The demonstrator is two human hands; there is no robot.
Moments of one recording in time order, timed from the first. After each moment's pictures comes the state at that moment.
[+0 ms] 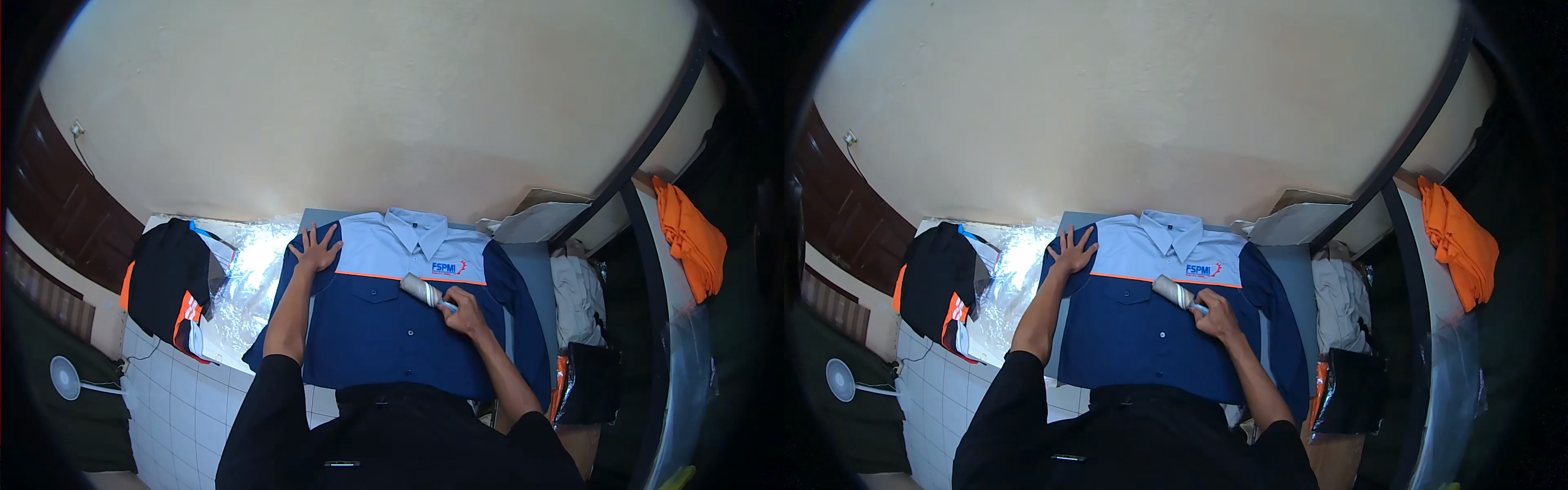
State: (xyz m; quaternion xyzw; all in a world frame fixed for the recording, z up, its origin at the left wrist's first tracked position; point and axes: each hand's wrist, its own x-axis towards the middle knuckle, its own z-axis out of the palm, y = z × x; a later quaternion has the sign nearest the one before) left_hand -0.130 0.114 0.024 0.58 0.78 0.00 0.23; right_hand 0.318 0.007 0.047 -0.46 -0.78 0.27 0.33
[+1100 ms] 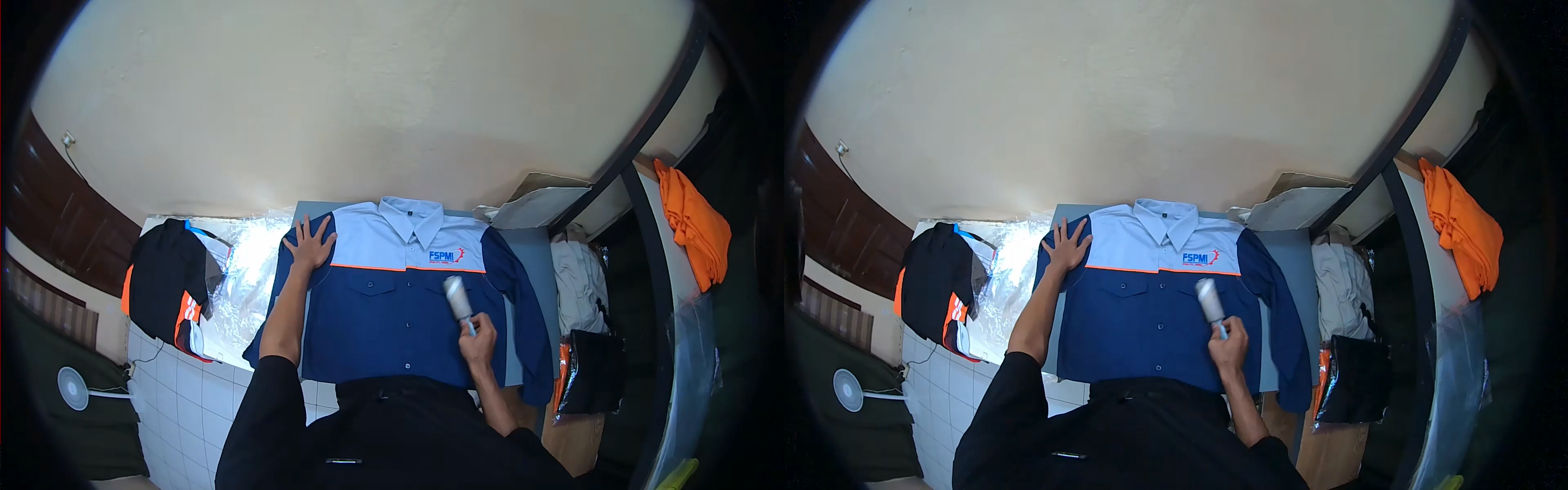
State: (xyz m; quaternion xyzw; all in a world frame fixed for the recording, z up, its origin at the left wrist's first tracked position) left_hand -0.125 0.106 0.018 0.59 0.79 0.04 0.17; right_hand 0.328 -0.097 0.036 -0.70 -0.57 0.20 0.38
